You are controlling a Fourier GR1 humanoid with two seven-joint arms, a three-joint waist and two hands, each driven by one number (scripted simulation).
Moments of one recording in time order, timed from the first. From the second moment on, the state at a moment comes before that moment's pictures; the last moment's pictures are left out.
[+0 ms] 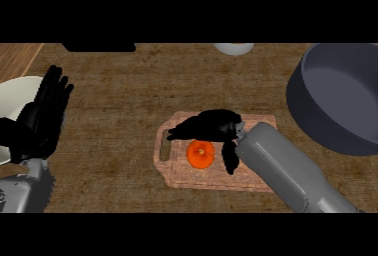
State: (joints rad) left arm -0.20 0.28 0.03 -1.64 0.15 0.21 0.23; right arm -0.76 -0.19 0.64 -1.04 0.71 0.57 -0.41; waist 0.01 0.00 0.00
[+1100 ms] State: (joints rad) left arm -0.22 0.25 0.09 -1.61 0.12 0.15 0.22; right arm -0.73 -0.06 0.58 -0.80 1.02 0.37 -0.64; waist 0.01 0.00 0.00
